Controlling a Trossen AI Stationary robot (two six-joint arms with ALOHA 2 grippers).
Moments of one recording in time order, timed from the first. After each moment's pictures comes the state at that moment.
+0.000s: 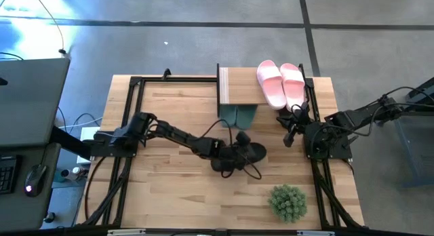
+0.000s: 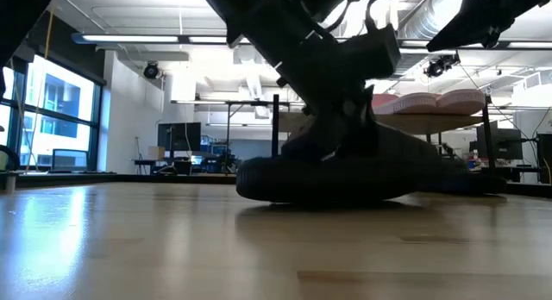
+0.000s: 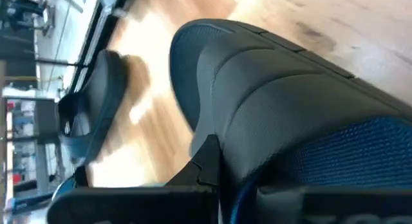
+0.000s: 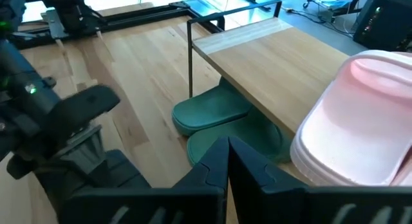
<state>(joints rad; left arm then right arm) -0.06 2.19 1.52 -0.11 -0.43 0.82 0.37 0.65 0.67 -0.68 0.80 0.48</state>
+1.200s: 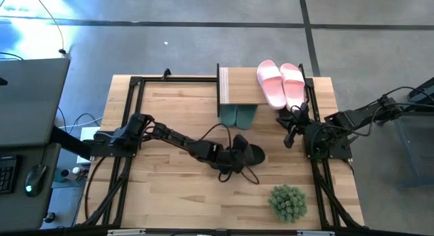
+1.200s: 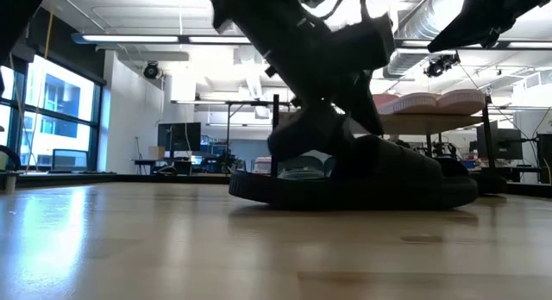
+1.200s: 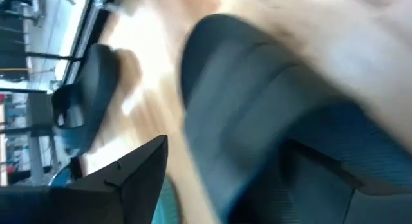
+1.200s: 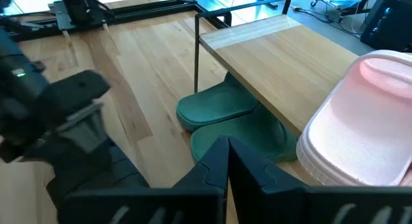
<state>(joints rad) -0.11 2.16 1.51 -0.18 -0.46 0.76 0.37 0.65 0.67 -0.68 0.78 0.46</state>
